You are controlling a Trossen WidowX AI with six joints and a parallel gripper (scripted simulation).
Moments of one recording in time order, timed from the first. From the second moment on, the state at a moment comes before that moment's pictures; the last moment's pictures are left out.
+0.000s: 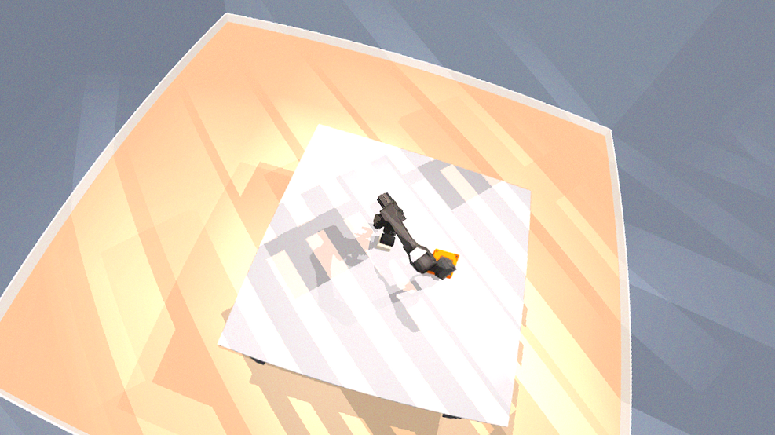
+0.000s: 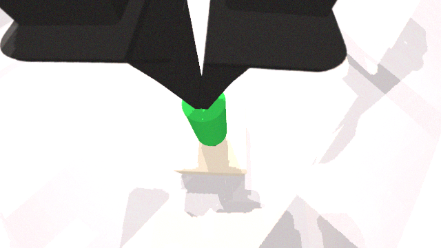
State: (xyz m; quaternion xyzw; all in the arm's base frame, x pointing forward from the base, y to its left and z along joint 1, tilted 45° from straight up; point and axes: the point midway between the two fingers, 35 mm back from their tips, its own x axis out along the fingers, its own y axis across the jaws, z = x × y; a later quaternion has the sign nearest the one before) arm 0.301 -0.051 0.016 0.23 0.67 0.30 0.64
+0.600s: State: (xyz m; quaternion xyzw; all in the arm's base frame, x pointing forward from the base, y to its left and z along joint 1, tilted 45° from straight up) arm 0.309 -0.093 0.057 0.25 0.67 0.28 0.64
